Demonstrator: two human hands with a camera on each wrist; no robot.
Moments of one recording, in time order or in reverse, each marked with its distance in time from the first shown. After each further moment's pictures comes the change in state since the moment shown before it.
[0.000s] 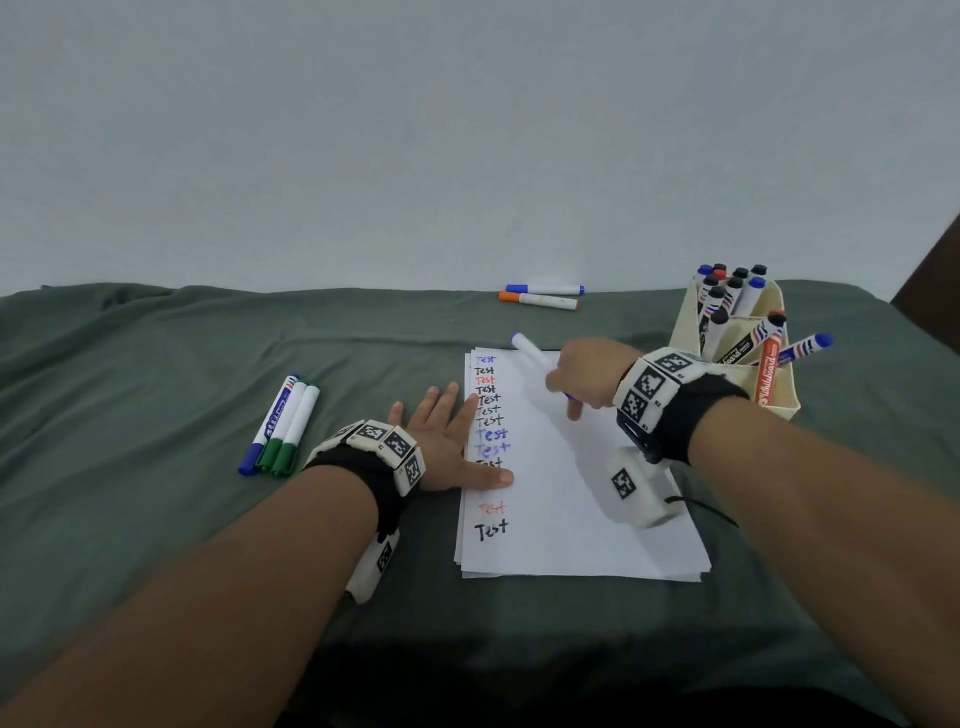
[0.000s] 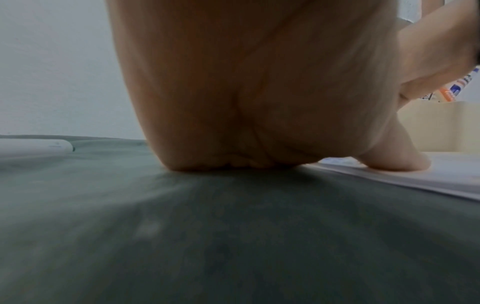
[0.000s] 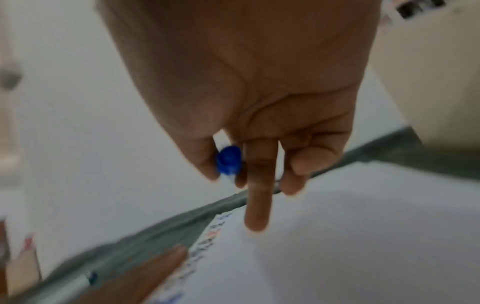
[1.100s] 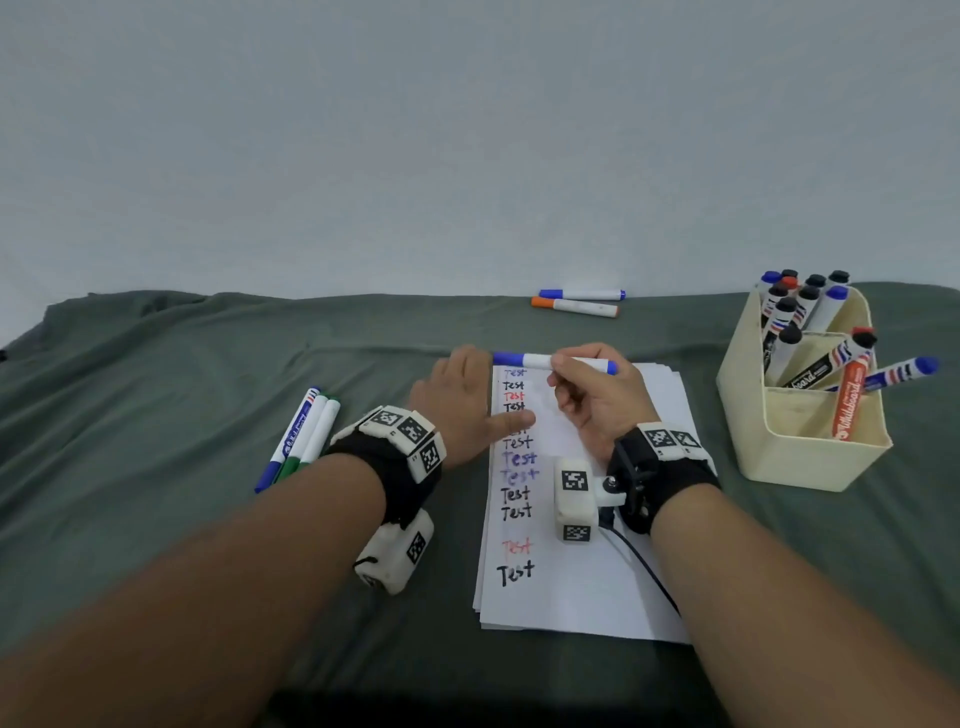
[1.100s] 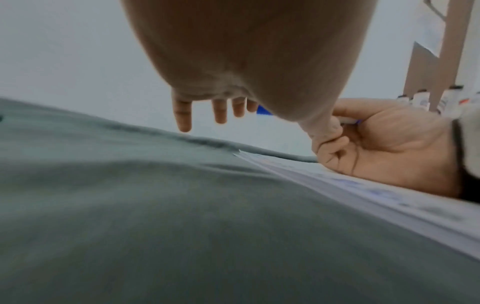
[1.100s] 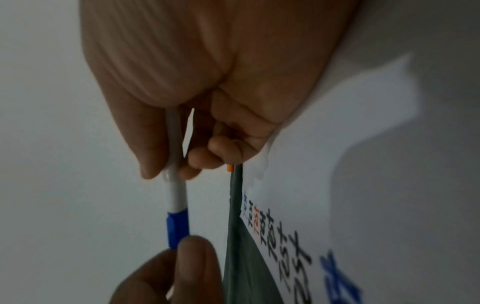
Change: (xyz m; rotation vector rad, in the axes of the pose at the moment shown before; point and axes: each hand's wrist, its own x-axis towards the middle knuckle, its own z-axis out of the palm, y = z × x) left_hand 0.029 -0.005 -0.031 -0.120 0.604 0.062; right_hand 0.050 0.001 0.071 1.688 0.287 -0.267
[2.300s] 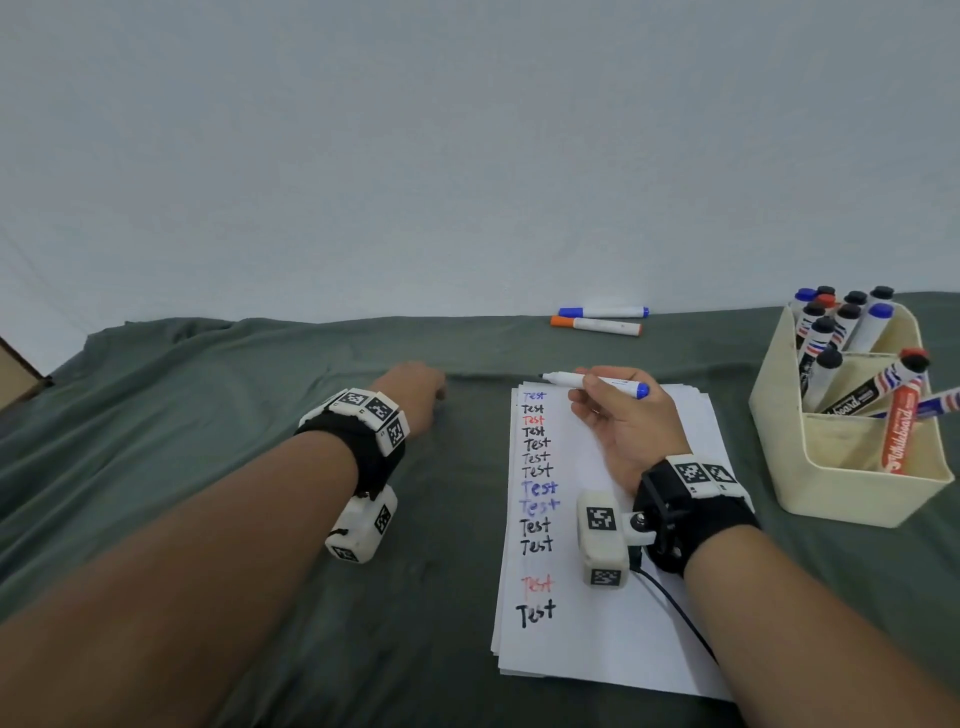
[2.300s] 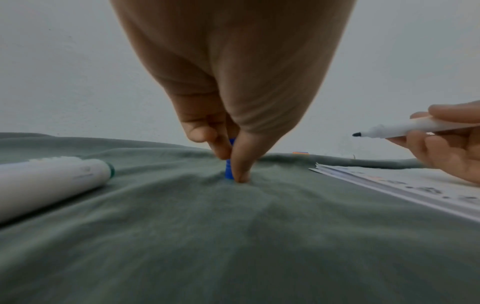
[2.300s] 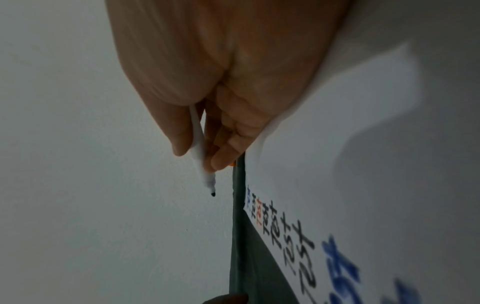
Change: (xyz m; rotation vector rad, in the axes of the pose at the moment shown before) left_hand 0.043 -0.073 -0.035 0.300 -0.277 -0.106; right_hand 0.005 0.004 -0.004 0.149 0.075 -0.009
